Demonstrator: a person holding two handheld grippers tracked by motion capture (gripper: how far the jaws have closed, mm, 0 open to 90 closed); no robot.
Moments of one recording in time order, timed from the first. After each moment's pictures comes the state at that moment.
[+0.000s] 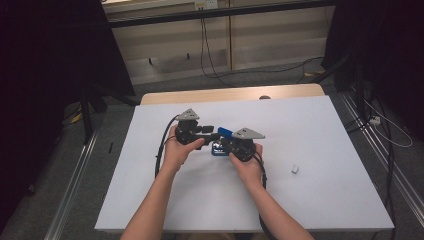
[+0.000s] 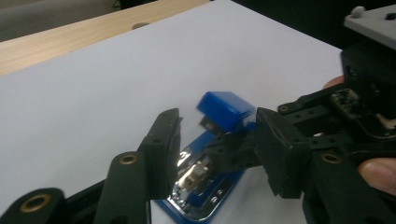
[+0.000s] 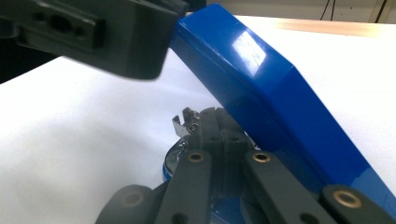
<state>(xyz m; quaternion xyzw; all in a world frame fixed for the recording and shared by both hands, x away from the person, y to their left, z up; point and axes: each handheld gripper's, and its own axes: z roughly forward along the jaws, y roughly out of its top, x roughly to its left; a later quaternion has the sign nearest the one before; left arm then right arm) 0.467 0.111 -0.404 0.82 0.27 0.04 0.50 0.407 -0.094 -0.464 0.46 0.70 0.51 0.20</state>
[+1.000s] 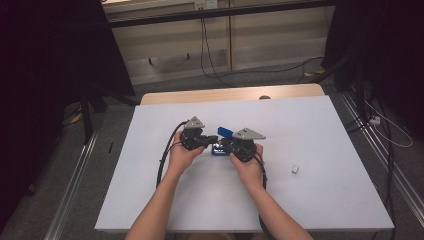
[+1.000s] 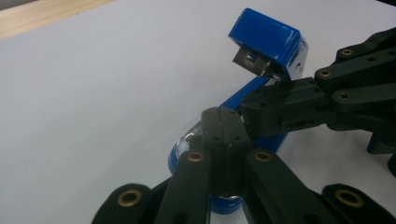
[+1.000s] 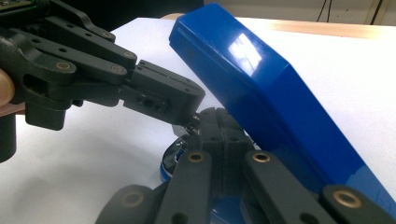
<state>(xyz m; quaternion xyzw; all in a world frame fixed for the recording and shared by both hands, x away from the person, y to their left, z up) 0.468 0.098 -0.437 0.85 0.27 0.07 0.45 0.406 -0.094 -0.464 0.46 0.70 0.51 0.21</state>
